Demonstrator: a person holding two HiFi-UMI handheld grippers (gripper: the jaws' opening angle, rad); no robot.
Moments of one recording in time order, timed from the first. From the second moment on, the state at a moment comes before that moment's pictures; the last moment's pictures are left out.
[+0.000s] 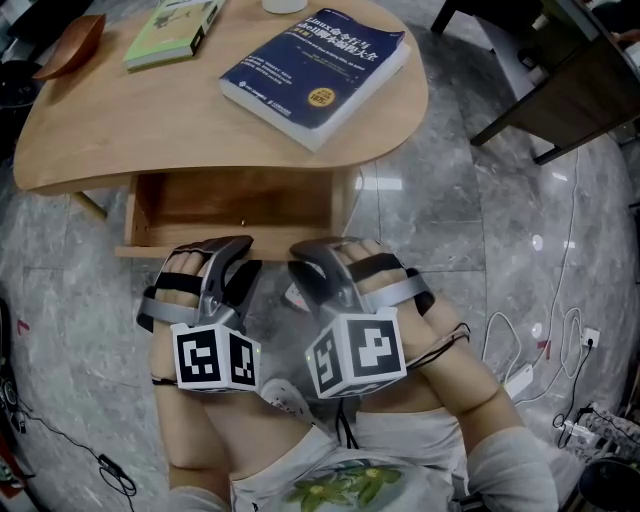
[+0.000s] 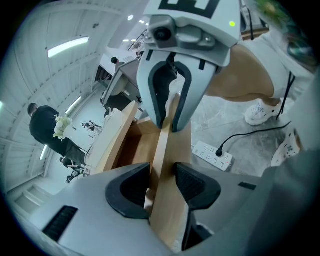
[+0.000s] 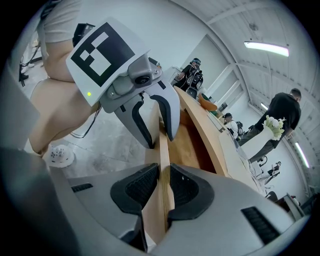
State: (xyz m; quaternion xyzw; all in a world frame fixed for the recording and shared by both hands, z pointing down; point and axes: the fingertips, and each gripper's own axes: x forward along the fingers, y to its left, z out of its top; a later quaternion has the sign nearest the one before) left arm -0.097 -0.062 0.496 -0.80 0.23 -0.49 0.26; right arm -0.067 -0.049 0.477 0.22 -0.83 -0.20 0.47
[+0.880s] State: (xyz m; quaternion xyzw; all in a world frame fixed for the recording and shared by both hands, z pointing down) left arm -0.098 -0.053 0.497 -0.80 0.23 -0.49 0.25; right arm -0.068 -0.040 0.478 0.22 -0.83 -0.19 0.47
